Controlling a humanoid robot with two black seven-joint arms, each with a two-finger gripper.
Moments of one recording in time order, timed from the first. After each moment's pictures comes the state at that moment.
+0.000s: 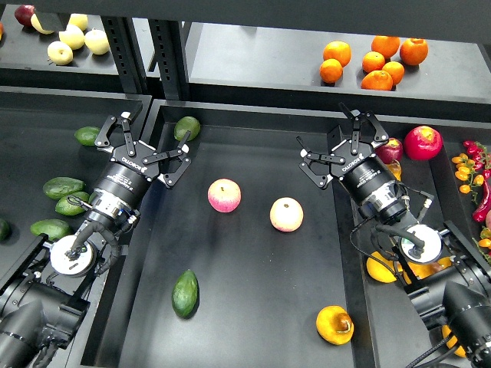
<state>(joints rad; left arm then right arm) -0.26 0.00 -1.27 -1.06 0.04 -0.49 0.12 0.47 0.02 1.25 0.79 -0.14 0.58 -0.10</state>
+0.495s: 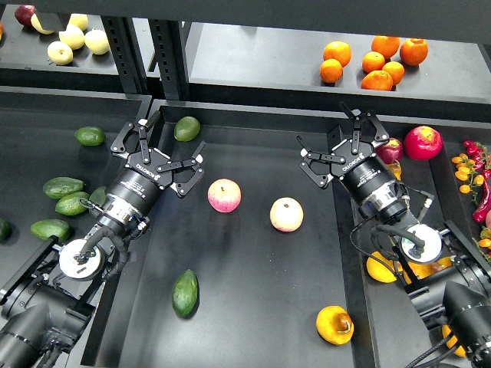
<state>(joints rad) -0.26 0.00 -1.28 -1.06 0.04 -0.49 0.14 0.47 0.02 1.25 0.79 -0.14 0.58 -0.10</state>
